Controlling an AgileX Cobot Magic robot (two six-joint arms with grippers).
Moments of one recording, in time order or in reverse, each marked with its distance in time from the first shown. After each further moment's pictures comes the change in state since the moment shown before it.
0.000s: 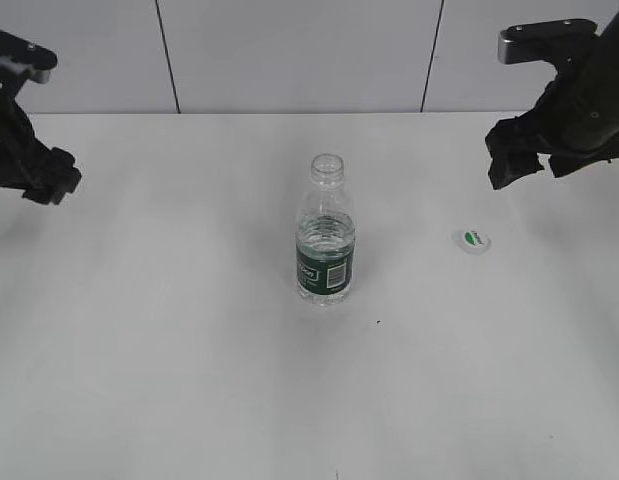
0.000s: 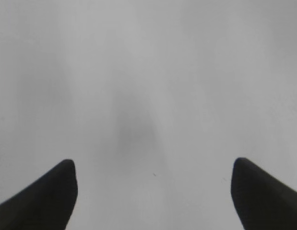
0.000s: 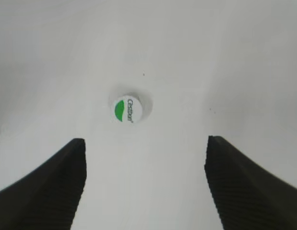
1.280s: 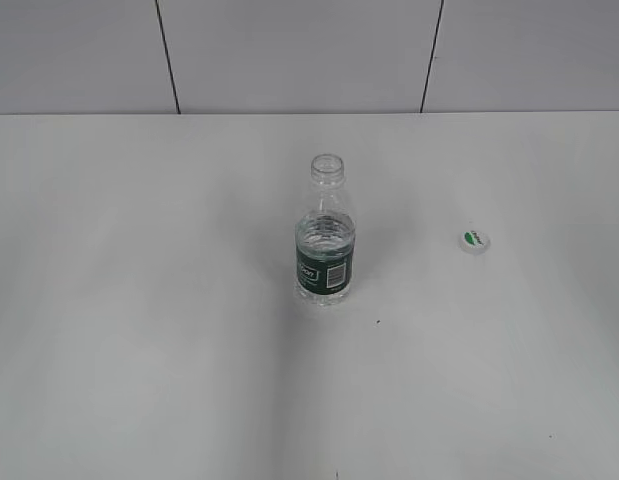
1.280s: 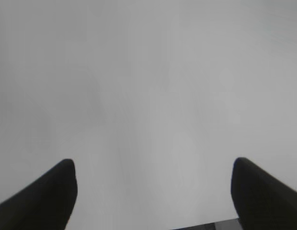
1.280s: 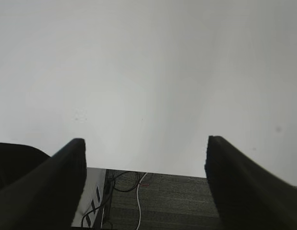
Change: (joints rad) left arm 0.000 -0.639 0.361 -0.408 0.381 0.297; right arm -0.109 -0.415 0.188 -0.008 0.491 -0.065
